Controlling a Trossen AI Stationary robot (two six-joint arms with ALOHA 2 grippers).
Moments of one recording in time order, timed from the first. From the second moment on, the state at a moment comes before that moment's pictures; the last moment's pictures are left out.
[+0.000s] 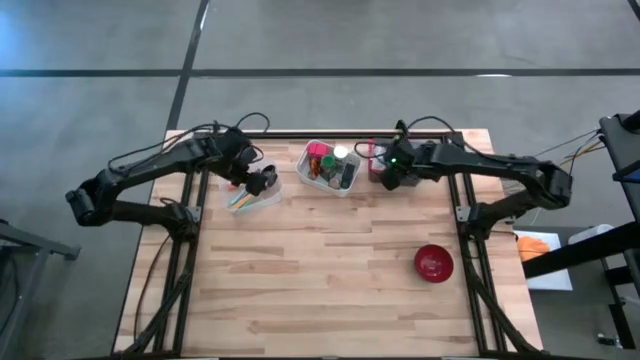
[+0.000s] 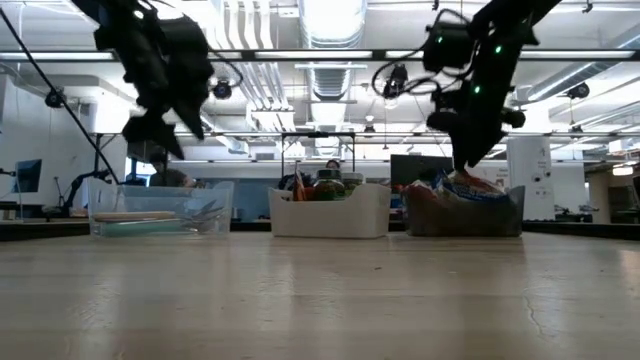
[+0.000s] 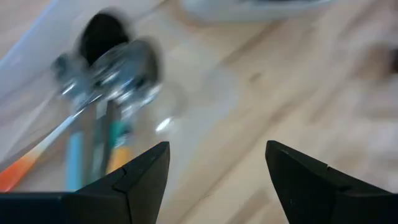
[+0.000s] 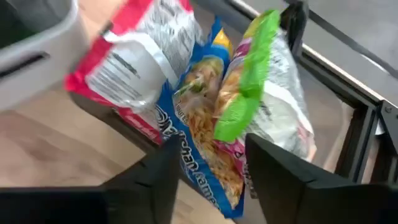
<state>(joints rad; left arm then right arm) 0.61 1.16 0.85 -0.81 0.27 -0.45 -0.42 1.34 0.93 -0.79 0.47 0.51</state>
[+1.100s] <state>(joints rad) -0.16 0.46 0.43 -0.17 -0.22 -0.53 0.43 0.69 0.73 -0.50 0.72 0.76</state>
